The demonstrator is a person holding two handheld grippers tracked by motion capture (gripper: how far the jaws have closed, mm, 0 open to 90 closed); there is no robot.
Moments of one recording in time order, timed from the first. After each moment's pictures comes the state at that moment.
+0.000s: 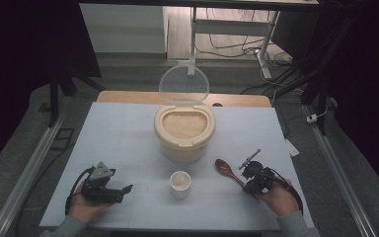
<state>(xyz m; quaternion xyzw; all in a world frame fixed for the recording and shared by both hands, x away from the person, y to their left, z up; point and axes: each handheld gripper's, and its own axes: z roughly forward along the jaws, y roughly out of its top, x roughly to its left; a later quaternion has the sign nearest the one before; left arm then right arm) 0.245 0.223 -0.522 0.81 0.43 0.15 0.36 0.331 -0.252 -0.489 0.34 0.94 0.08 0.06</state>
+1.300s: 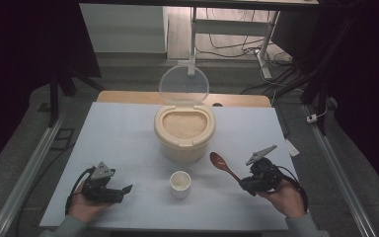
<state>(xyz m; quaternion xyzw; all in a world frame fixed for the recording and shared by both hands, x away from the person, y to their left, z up) 0.247 0.224 -0.525 0.81 0.44 0.15 0.35 0.314 -0.259 -0.444 0.30 0.93 0.23 0.03</state>
